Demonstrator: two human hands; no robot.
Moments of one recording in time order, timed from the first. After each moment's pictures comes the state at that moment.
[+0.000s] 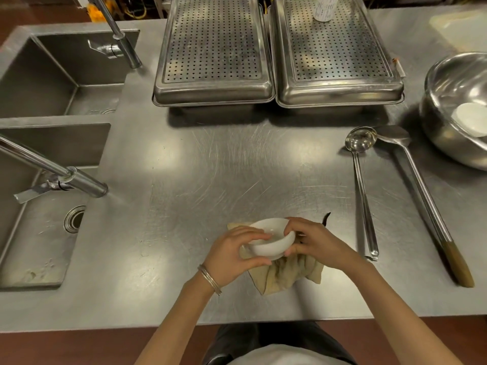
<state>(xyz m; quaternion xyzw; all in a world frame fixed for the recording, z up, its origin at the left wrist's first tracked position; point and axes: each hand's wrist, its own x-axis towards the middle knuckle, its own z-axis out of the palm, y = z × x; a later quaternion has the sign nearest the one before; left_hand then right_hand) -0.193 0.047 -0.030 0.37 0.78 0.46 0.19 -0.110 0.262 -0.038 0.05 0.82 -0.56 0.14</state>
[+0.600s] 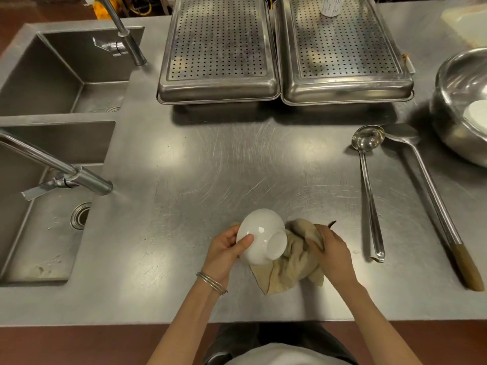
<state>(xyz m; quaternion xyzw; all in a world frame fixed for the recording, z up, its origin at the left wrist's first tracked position) -0.185 0.047 -0.028 -0.05 0.63 0.69 0.35 -0.076 0.256 -0.089 0.29 0.89 -0.35 -0.01</state>
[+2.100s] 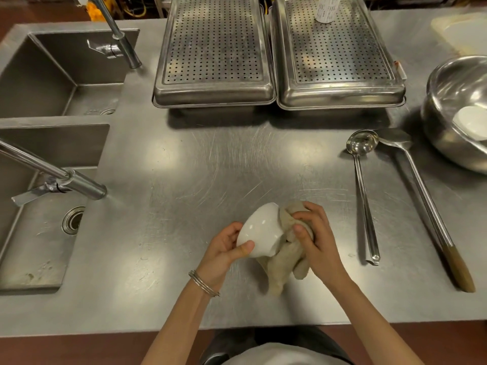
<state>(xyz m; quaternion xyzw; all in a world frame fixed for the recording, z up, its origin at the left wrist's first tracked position) -0.196 0.043 -0.023 0.07 0.59 0.71 0.37 -0.108 0.231 -0.025 0.14 0.80 -0.57 -0.16</state>
